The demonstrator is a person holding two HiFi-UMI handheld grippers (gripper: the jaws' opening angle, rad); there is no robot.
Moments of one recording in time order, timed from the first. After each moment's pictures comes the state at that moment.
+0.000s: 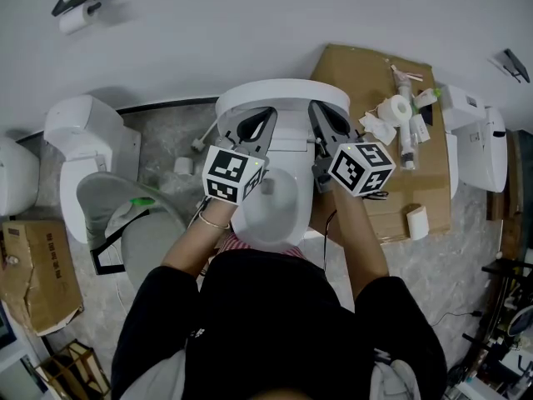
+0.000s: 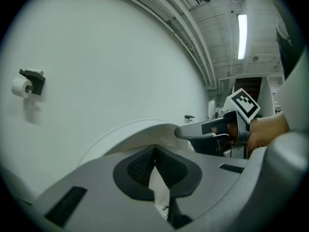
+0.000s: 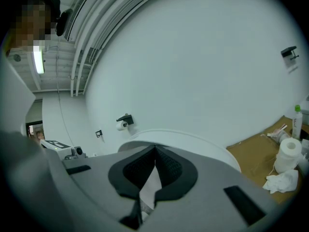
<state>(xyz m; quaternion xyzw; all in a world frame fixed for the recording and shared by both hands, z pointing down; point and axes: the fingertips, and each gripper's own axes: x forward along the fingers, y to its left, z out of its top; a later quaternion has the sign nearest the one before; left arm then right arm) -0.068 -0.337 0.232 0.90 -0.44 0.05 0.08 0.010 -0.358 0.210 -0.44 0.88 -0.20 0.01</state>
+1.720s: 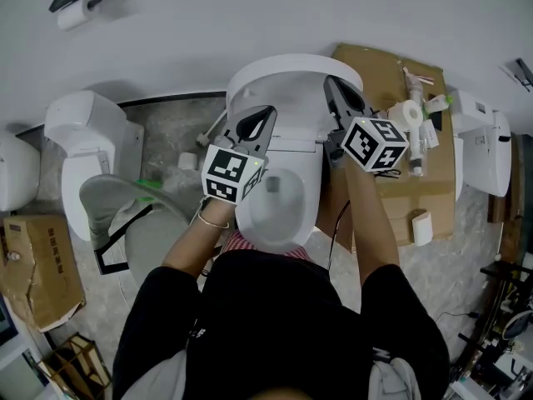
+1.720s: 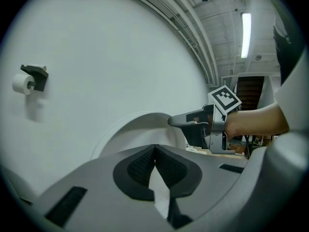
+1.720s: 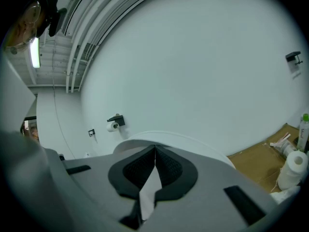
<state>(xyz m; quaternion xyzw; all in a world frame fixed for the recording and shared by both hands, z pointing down) -0.101 -0.362 0.249 0.89 -0.44 0.06 0.09 0.004 -0.432 0.207 -0.46 0.87 -0.18 0.00</state>
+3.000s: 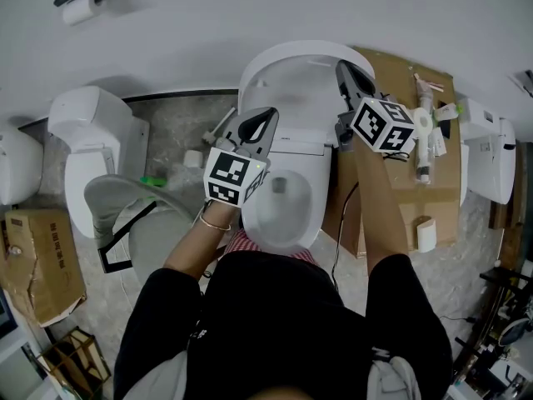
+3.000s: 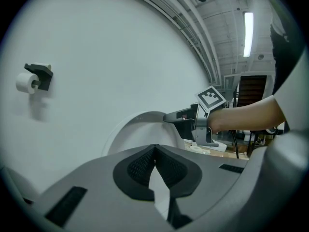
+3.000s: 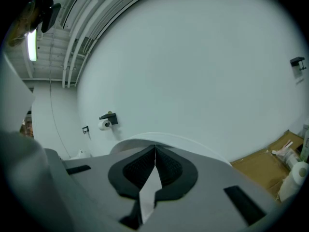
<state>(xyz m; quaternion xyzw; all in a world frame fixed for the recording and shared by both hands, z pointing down) -0.128 -0.372 0.256 0.89 -0.45 0.07 0.09 -0.007 -0.488 0.210 -0.48 0.86 -0.17 -0.02</state>
